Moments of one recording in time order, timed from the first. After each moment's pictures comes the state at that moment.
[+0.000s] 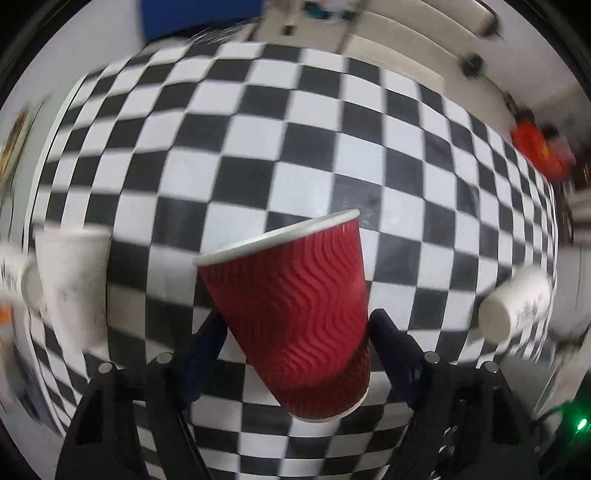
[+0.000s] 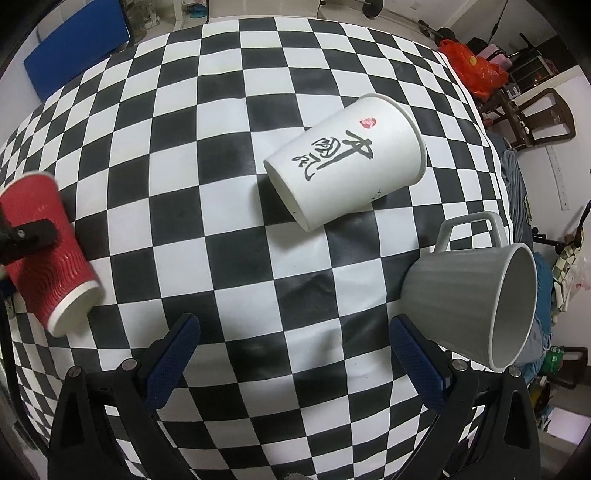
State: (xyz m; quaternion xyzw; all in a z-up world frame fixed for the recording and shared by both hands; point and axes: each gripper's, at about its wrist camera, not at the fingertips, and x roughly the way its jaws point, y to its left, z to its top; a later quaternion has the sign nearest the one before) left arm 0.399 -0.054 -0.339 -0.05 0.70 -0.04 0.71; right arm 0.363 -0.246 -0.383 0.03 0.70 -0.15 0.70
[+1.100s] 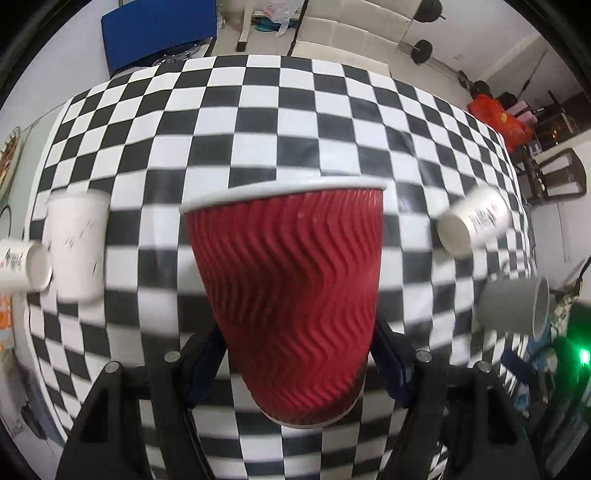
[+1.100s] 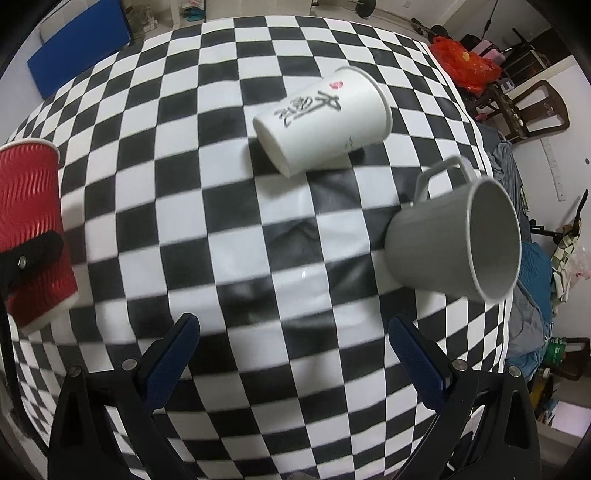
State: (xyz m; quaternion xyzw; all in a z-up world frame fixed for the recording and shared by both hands) left arm 0.348 -0.090 -0.308 -0.03 0.67 -0.11 0.73; right arm 0.309 -0.242 -0.363 0.03 0.69 -0.15 0.70
